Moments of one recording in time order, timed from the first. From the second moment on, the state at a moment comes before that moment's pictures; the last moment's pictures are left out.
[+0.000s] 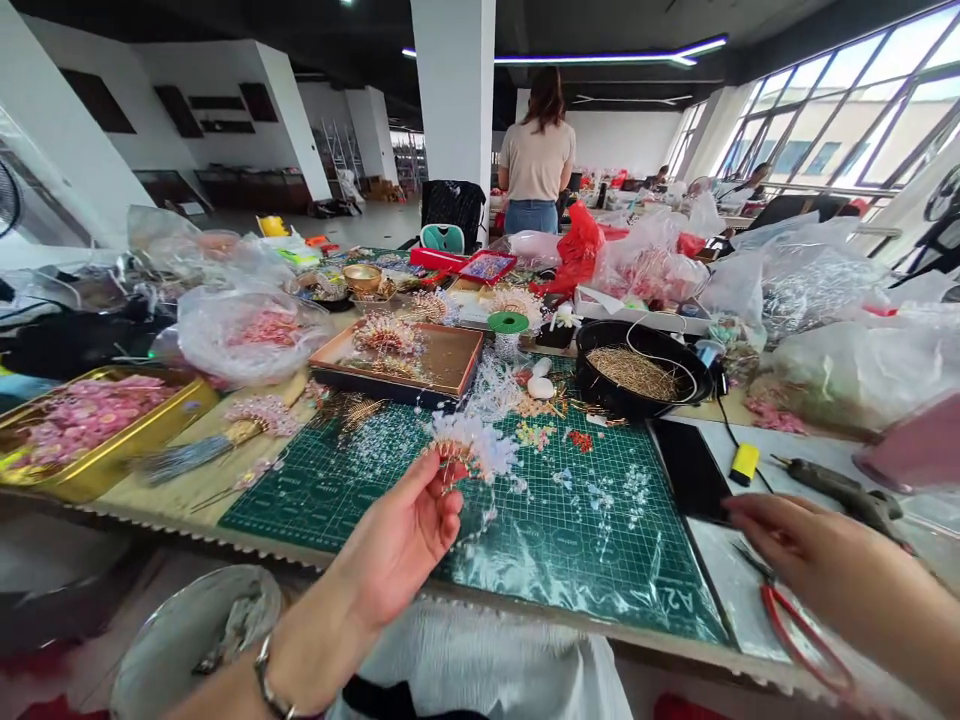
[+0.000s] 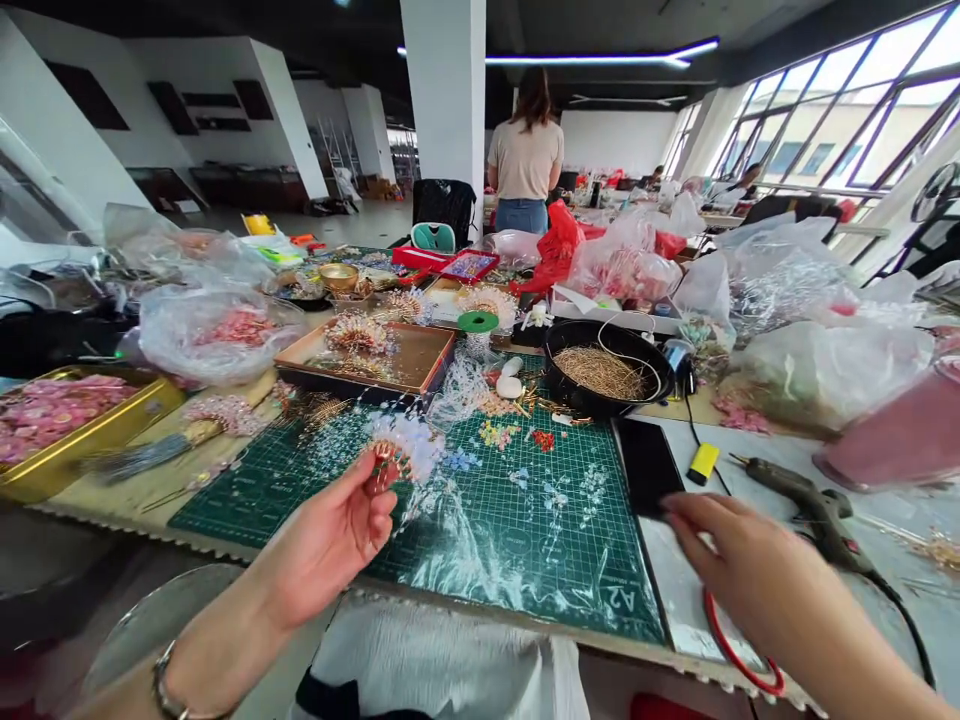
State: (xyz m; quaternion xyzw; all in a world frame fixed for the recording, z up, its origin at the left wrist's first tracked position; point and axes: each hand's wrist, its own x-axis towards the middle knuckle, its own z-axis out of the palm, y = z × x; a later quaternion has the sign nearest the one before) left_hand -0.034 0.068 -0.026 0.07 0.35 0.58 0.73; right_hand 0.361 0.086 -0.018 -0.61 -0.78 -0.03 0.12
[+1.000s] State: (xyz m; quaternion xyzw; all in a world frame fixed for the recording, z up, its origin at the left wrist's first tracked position) left_hand -0.070 0.001 -0.032 0.39 0.39 0.45 0.70; right_hand 0.219 0.179 -0.010 -0.55 -0.64 0.38 0.38
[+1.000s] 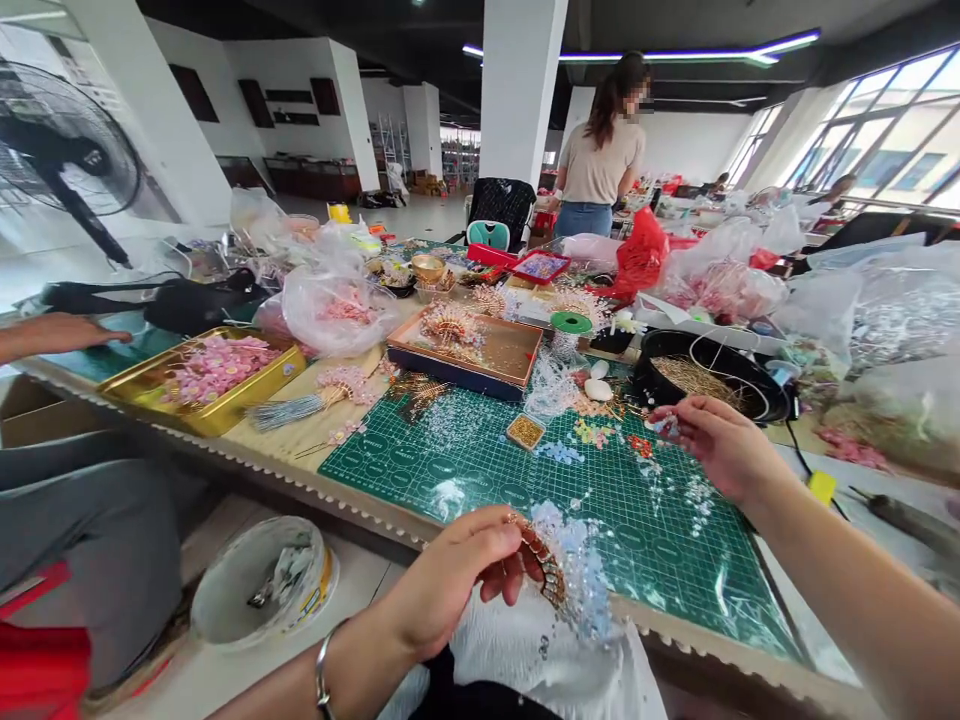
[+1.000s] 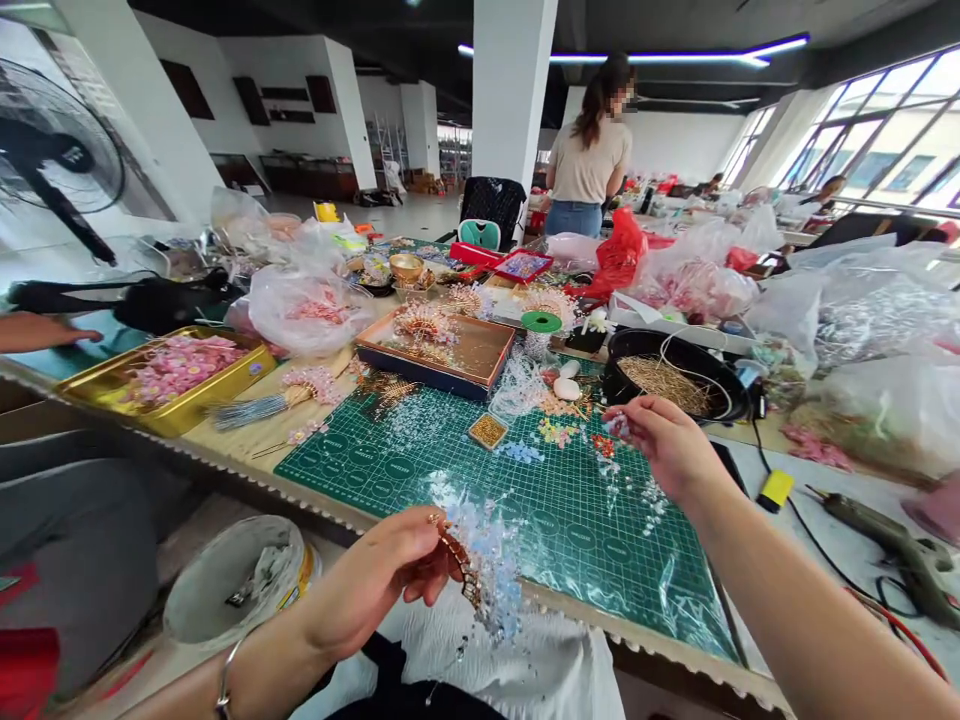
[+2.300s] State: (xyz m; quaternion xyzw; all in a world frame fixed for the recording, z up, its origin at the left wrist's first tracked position) left_hand -0.043 -0.011 -0.015 0.54 0.39 0.34 0.66; right_hand 0.156 0.021 0.003 -0.44 -0.44 0.70 0.34
